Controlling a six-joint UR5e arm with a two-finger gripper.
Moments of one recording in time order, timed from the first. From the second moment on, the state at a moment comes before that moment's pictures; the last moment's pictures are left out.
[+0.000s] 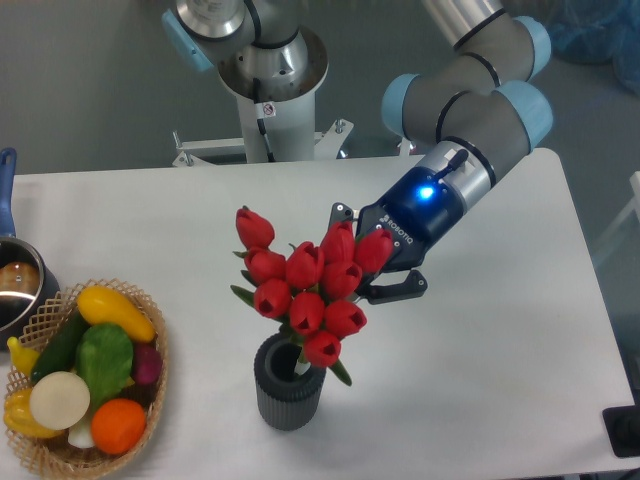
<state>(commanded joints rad) 2.71 -1.95 -1.60 -0.70 0.12 0.97</state>
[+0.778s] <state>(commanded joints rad) 2.75 -1.95 -1.54 -0.70 0.10 0.87</state>
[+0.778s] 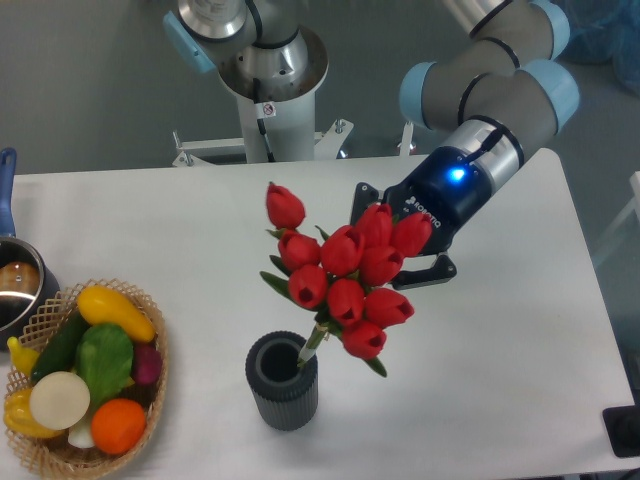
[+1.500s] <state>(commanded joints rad) 2.88 -1.93 -1.48 -0.70 0.56 1.02</state>
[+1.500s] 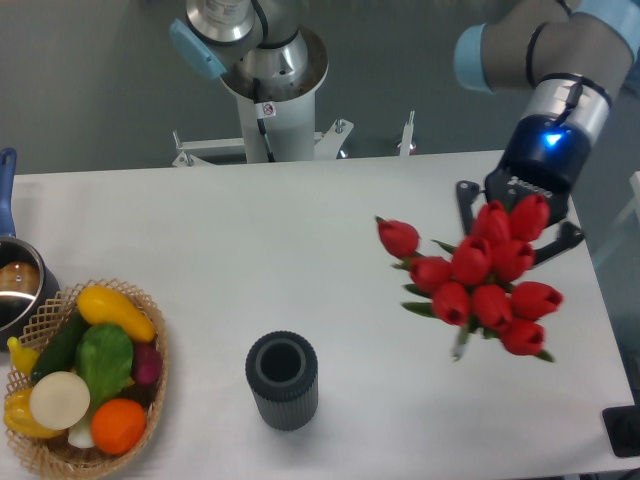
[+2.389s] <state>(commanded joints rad) 2.79 -1.98 -1.47 -0.91 1.33 1.21</state>
